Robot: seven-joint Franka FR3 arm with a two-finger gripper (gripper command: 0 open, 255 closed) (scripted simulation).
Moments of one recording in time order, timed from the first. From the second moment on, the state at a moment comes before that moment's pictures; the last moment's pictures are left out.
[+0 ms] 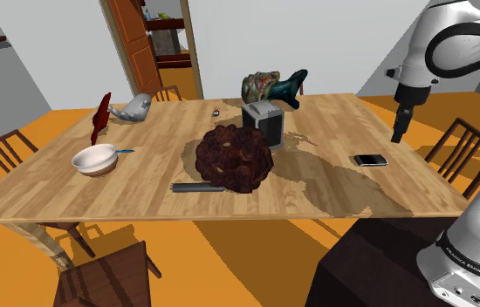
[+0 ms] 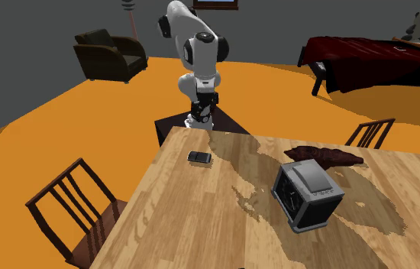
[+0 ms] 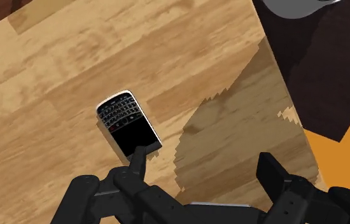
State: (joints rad) arm -0.01 -0.84 -0.34 -2.72 -0.26 1.86 -0.46
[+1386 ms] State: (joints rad) arm 0.13 -0.30 -0.80 -2.78 -0.35 2.52 -0.97
